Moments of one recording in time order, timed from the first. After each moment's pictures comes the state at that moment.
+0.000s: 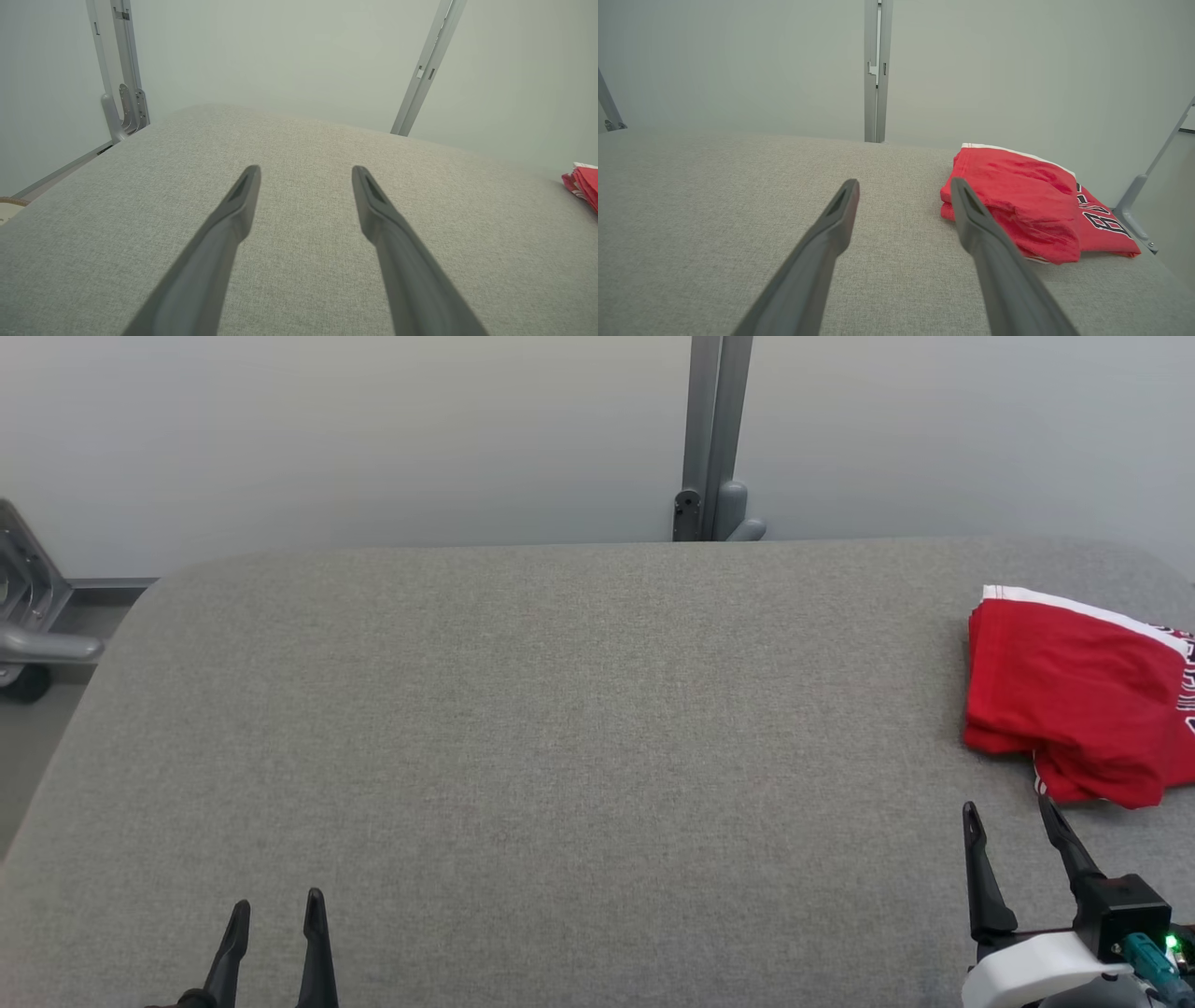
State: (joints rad) left arm 0.20 0.05 0.03 0.12 -0.27 -0.13 -0.26; right arm 0.07 -0.05 -0.13 0.15 -0.03 0.13 -0.26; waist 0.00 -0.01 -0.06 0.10
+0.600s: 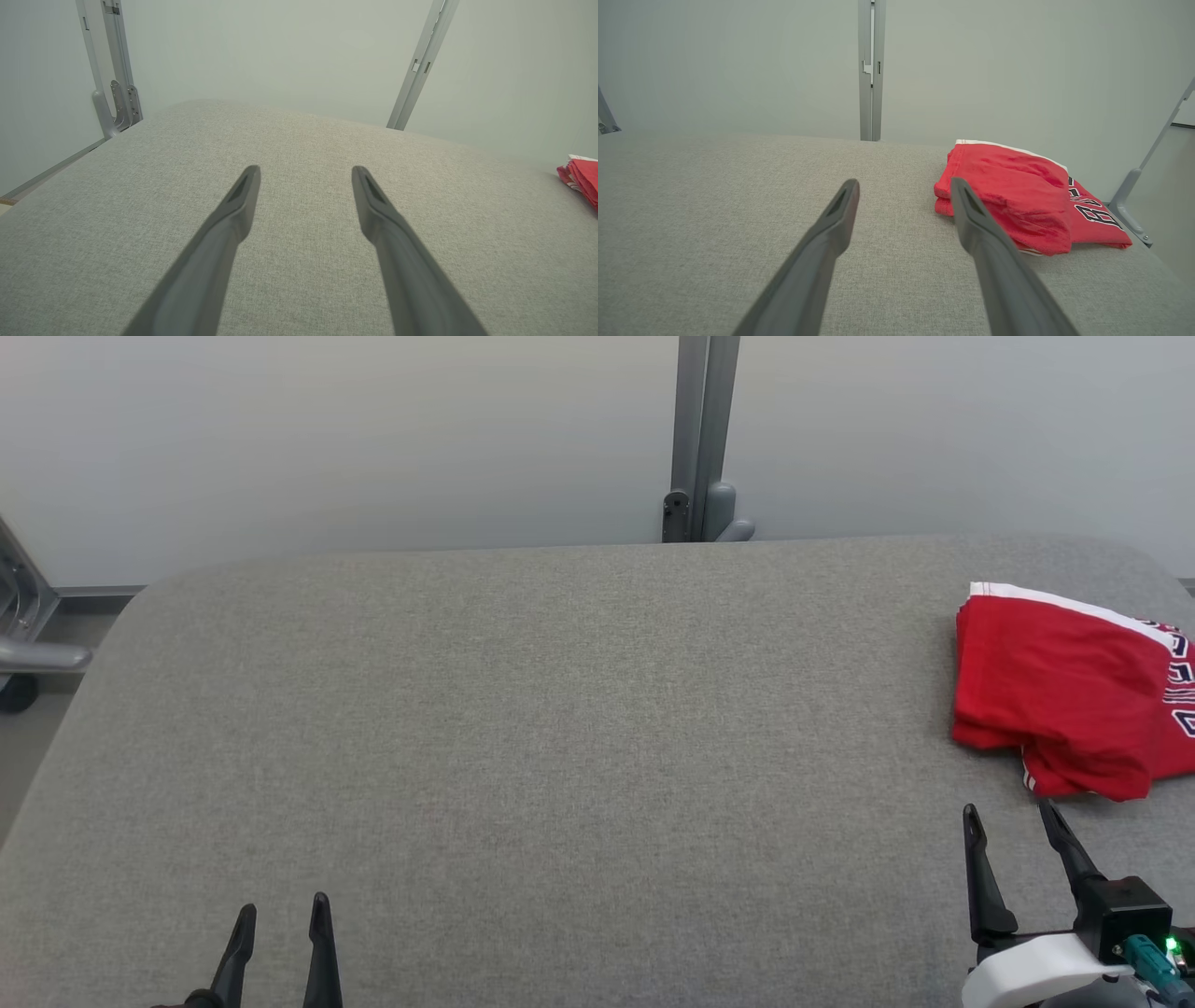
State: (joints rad) left arm 0.19 0.05 0.03 0.14 -0.27 -0.13 -0.26; right arm 0.08 -0.05 -0.13 0.15 -0.02 0.13 -0.26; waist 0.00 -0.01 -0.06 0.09
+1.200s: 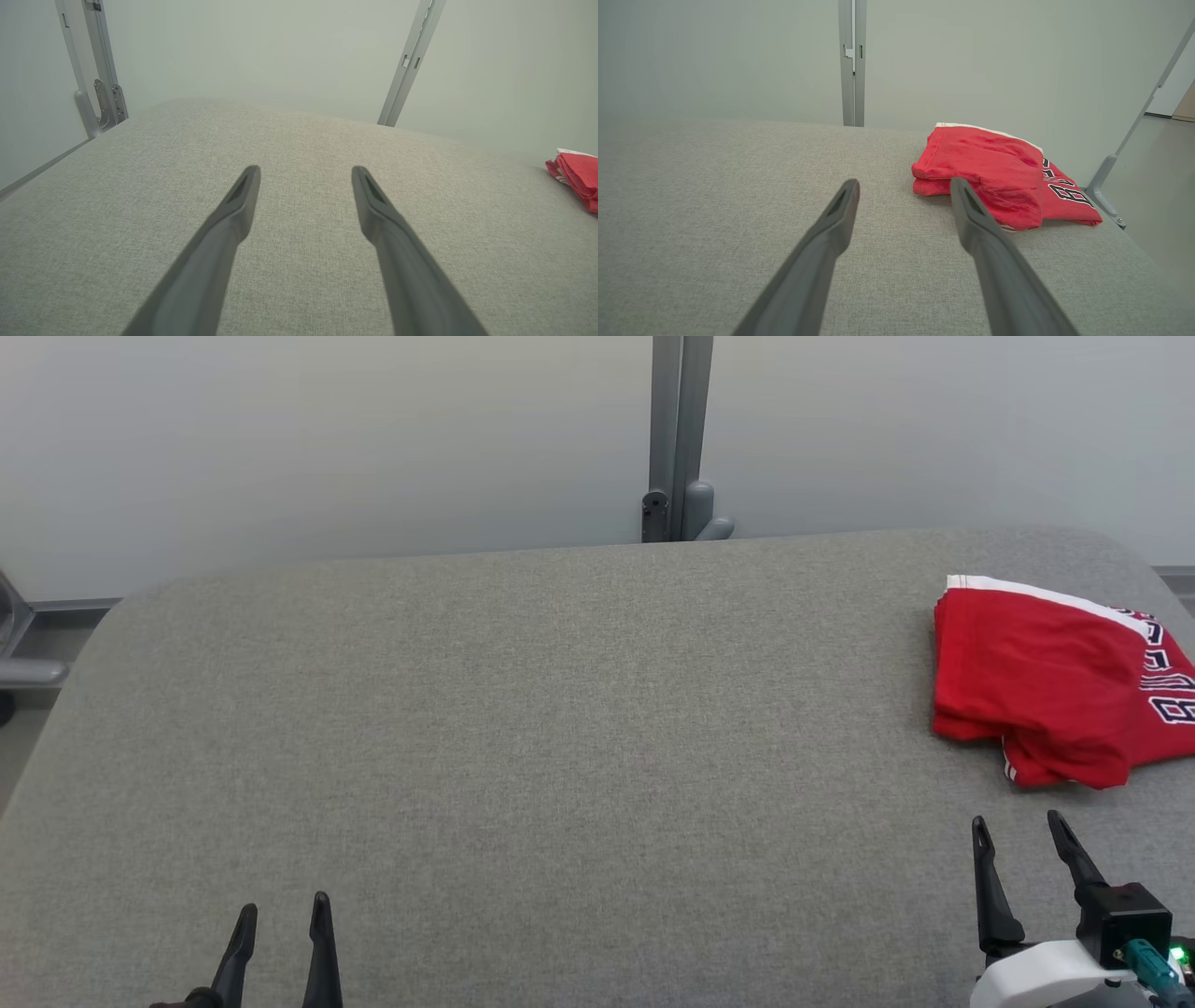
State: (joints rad) left arm 0.19 0.06 0.02 0.15 -0.28 -0.13 -0.26; right arm 0.08 -0.05 -0.15 0.18 -0.05 0.13 -0.26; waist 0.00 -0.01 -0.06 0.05
